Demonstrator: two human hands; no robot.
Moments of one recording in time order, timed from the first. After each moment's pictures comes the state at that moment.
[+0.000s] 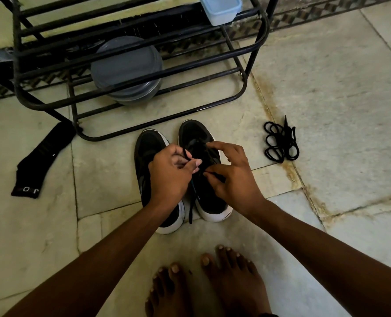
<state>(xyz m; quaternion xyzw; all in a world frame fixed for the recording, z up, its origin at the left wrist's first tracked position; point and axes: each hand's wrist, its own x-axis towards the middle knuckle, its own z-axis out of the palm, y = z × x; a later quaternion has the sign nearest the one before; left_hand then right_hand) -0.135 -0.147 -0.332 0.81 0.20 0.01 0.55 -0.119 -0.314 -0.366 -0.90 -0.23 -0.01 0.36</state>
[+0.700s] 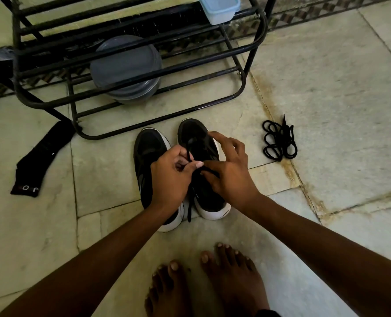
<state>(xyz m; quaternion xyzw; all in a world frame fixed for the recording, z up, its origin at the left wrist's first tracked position) -0.143 -0.149 -0.335 0.86 0.14 0.05 0.49 -0.116 -0.307 -0.367 -0.93 -0.21 -0.01 0.30</state>
